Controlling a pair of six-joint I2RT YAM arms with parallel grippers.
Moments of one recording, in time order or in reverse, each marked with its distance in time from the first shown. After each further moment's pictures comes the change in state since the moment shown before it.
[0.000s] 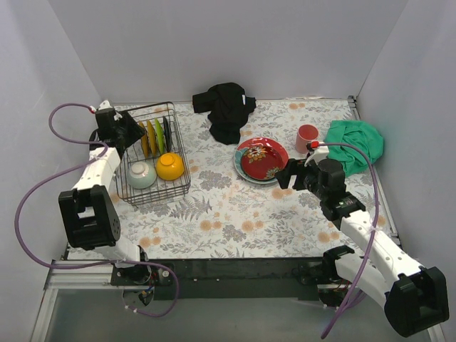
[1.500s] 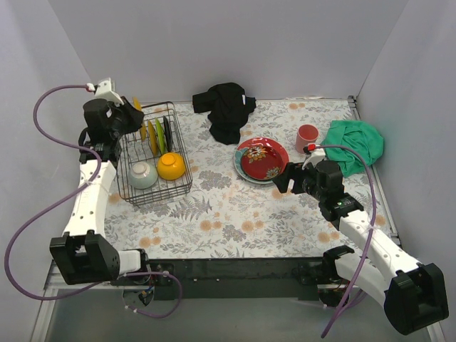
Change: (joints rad) left arm -0.053 -0.250 0.083 -0.054 0.128 0.190; right arm 0.000 0.018 -0.026 0.001 -0.058 0.007
